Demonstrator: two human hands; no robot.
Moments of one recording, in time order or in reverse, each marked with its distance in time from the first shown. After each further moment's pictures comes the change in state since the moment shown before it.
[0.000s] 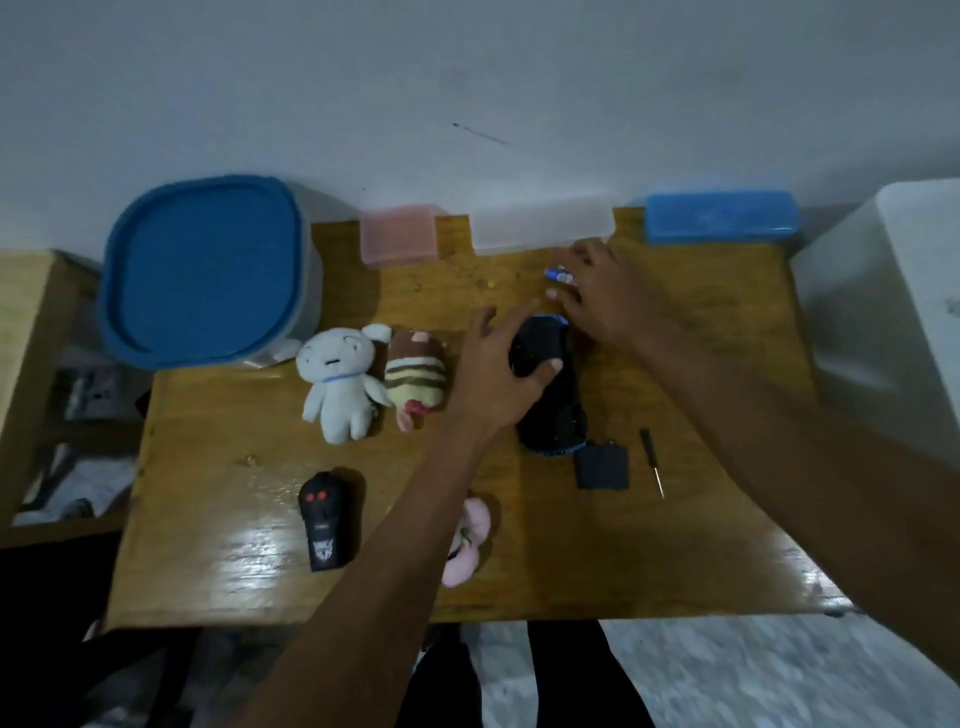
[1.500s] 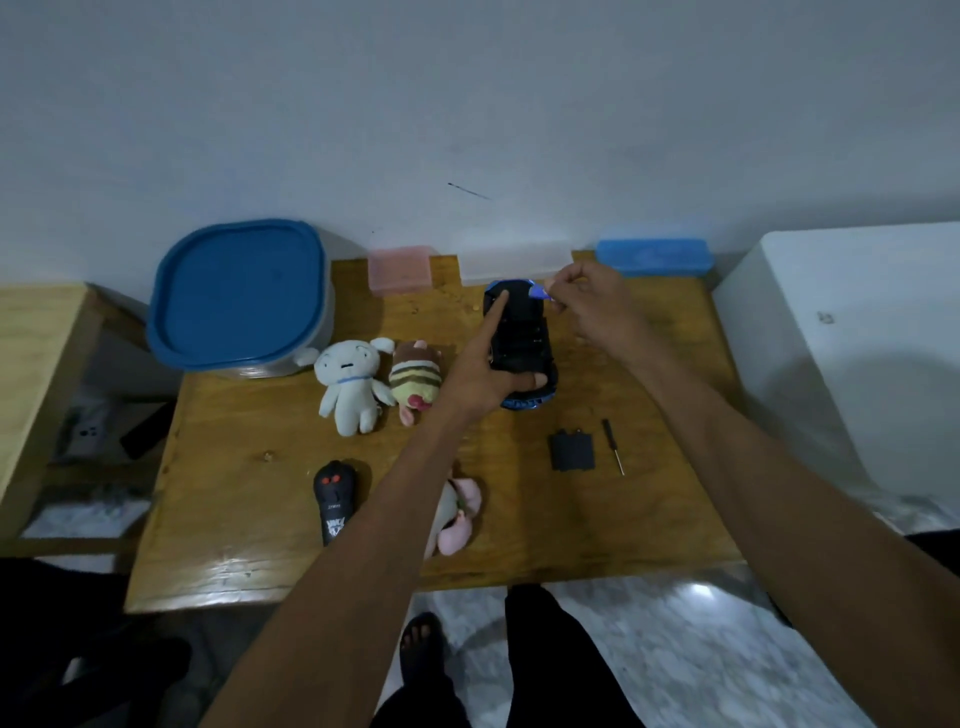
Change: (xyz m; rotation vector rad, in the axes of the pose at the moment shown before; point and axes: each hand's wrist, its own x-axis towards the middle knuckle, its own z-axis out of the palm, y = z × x) left_hand -0.042 0.036 -0.034 -0.519 -0.171 0.006; right_hand -0.076 -0.076 -0.114 0.940 0.130 0.373
